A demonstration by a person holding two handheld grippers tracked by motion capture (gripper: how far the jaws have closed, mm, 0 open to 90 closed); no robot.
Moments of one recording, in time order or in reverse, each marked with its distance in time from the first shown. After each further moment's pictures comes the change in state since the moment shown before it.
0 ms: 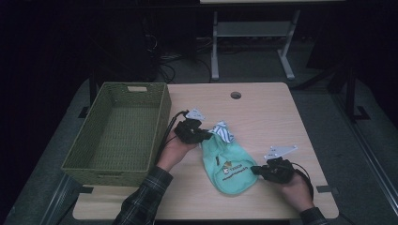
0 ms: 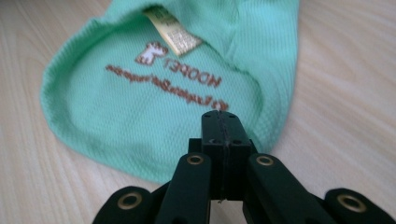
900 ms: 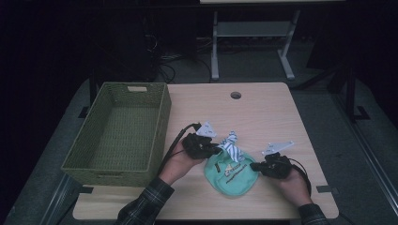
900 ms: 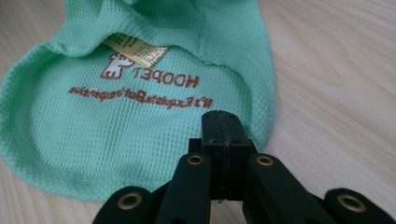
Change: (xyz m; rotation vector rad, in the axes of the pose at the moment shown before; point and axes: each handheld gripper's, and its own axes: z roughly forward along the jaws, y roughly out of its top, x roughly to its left) left arm -0.057 -0.004 -0.002 0.041 -0.071 0.157; right arm -0.013 0.006 0.011 0.020 -0.011 0.011
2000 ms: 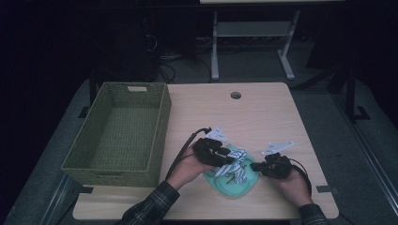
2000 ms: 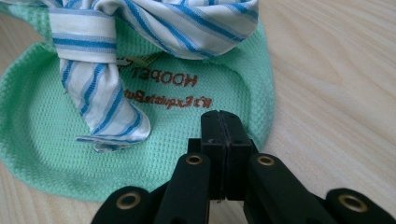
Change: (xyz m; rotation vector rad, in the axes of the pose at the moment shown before) left arm -0.012 0.008 0.028 -0.005 -0.117 -0.063; right arm 0.001 0.000 -0.001 0.007 -0.005 -0.006
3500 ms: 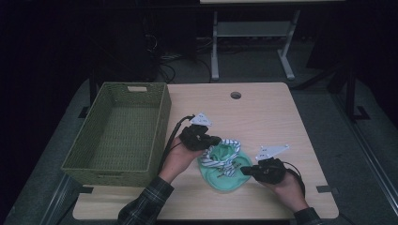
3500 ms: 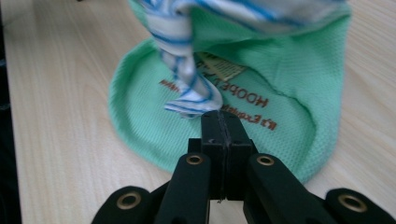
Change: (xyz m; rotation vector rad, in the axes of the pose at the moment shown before) left arm 0.026 0.004 -0.041 -0.081 0.108 -0.079; right arm 0.035 0.016 -0.006 -0.076 0.103 -0.085
